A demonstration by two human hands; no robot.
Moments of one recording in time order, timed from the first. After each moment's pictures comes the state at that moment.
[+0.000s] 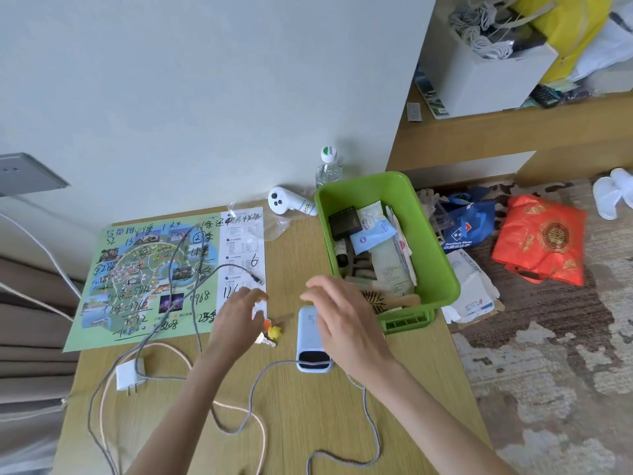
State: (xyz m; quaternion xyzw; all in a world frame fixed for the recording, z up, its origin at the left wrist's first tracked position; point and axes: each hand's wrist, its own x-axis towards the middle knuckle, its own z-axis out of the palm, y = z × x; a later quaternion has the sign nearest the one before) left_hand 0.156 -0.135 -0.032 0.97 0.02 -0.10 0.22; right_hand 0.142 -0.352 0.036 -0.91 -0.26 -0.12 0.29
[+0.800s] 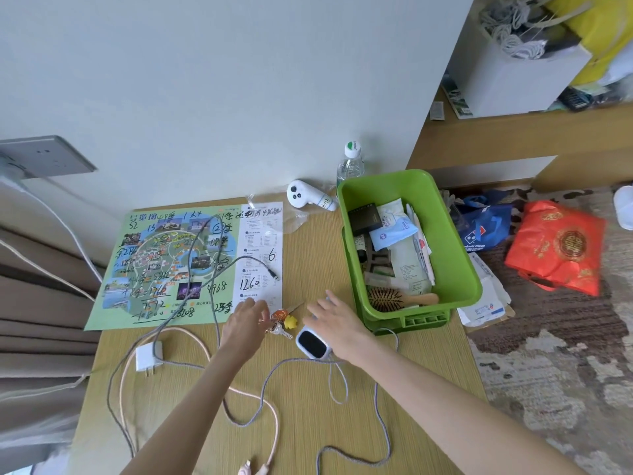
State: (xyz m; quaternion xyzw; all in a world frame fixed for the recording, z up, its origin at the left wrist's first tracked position) left_hand 0.135 -0.111 -0.073 0.97 0.07 -0.14 0.17; right_hand 0.164 -0.314 -0.044 -0.88 -0.42 0.20 -0.14
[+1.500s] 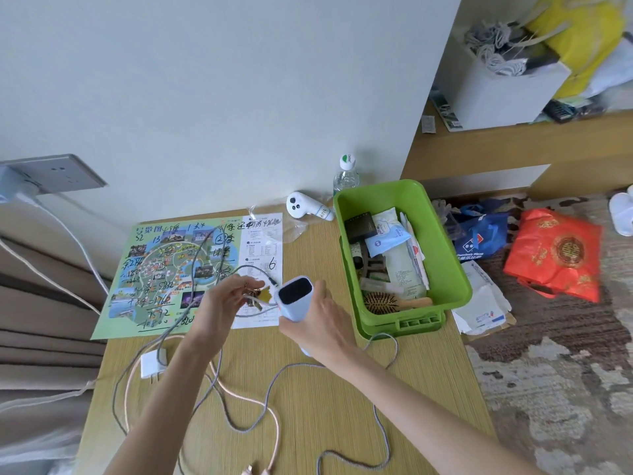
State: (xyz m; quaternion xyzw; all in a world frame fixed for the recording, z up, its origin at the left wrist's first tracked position) left_hand 0.150 -0.095 0.026 0.62 0.19 -0.11 0.75; right_hand 0.140 -0.287 0.014 -0.94 -0.04 0.11 0.32
